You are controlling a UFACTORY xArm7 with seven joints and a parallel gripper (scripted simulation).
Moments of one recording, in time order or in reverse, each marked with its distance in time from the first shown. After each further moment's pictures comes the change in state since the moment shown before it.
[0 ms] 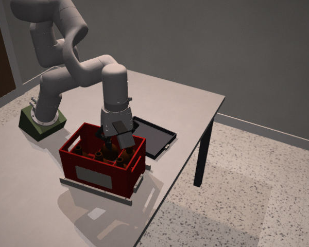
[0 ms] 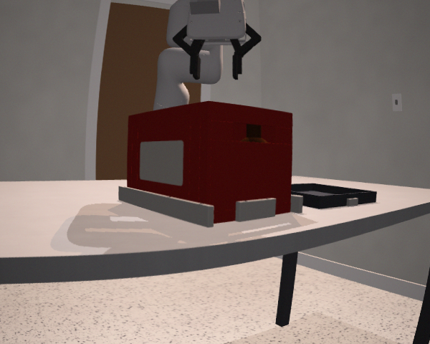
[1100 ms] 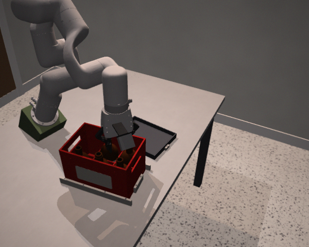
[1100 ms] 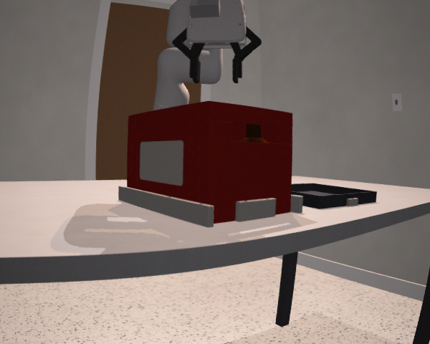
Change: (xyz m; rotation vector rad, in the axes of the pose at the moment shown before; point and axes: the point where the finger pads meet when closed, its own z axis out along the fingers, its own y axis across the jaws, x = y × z) arm 0.000 0.000 0.007 0.000 0.000 0.000
